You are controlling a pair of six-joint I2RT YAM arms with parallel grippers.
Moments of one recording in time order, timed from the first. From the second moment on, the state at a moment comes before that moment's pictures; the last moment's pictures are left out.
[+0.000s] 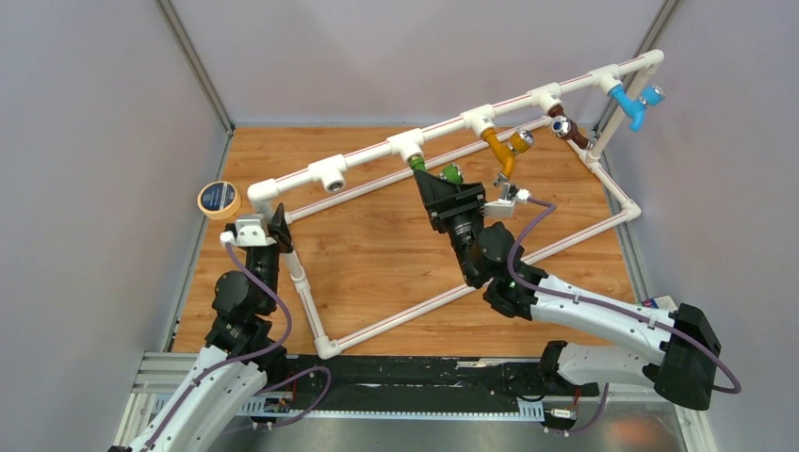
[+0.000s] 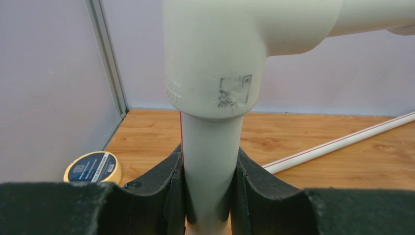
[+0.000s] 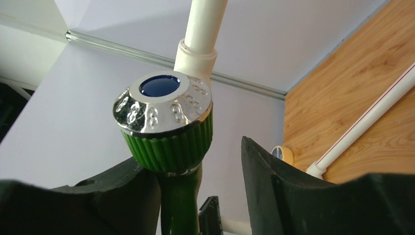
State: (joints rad) left arm -0.46 0.37 0.35 0.33 -0.47 0.12; right arm 1.04 1.14 0.83 0.51 0.76 1.24
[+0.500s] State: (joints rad) left arm -0.46 0.37 0.35 0.33 -0.48 0.12; right arm 1.00 0.98 0.66 0.67 0.69 0.87
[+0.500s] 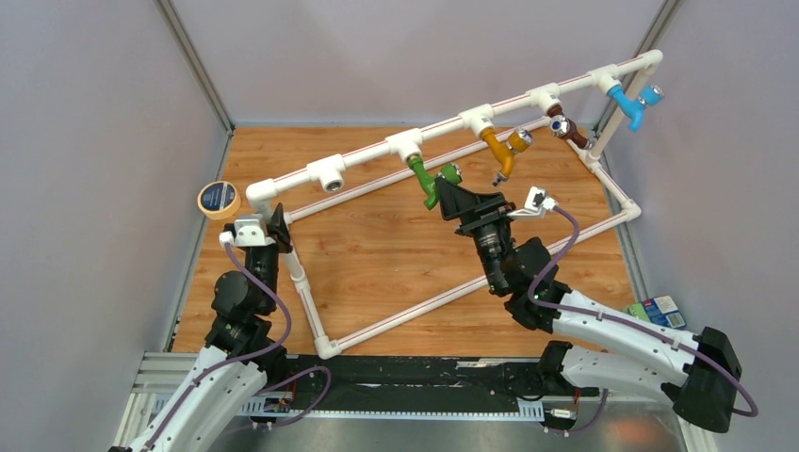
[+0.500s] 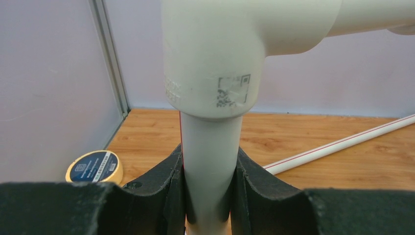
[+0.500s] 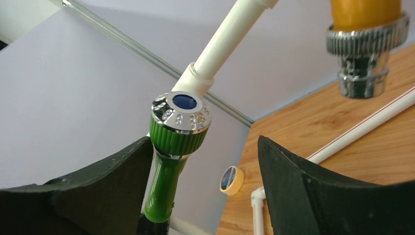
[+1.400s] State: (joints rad) left arm -0.46 0.37 0.35 0.33 -0.48 0.12; right arm 0.99 0.86 0.85 0.06 0.12 -1.49
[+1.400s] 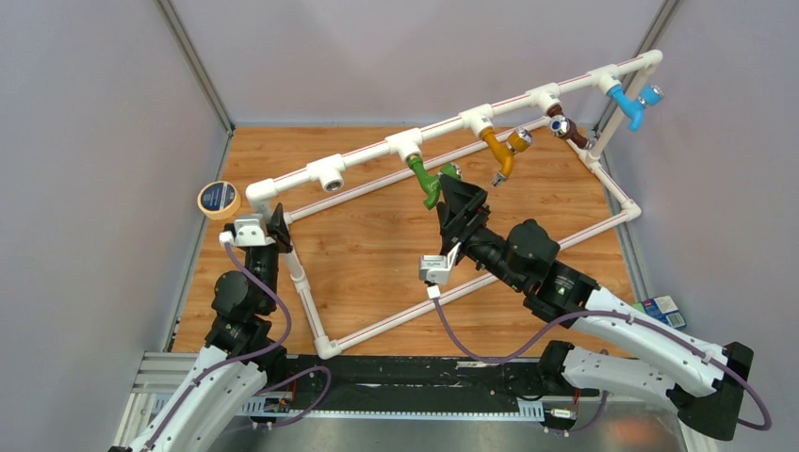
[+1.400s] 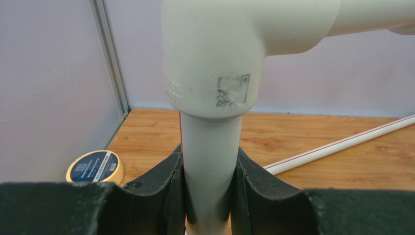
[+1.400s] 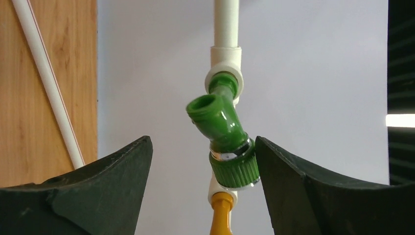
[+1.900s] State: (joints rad) left arm -0.46 0.37 0.35 0.33 -0.48 0.12; right arm 0.99 1.05 0.94 0.06 0.17 -1.80
